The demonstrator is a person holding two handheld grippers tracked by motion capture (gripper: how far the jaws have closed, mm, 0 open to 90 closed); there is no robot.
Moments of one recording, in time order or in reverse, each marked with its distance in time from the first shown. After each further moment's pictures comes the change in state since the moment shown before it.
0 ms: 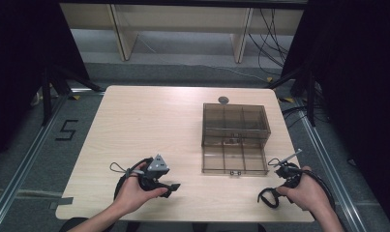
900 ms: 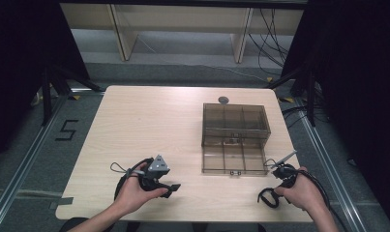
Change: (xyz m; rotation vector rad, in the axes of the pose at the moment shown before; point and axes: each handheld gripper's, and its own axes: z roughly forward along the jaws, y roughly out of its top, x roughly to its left) left arm -0.001 0.000 0.002 -0.003 -0.003 0.011; right arm 0.000 0.004 0.014 0.050 0.012 0.023
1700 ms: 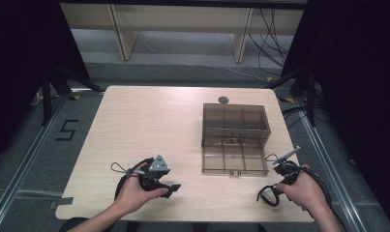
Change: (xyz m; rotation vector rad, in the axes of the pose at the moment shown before) left arm 0.001 0.000 0.000 0.011 -0.002 0.009; right arm 0.004 0.003 -0.018 -0.017 0.010 0.060
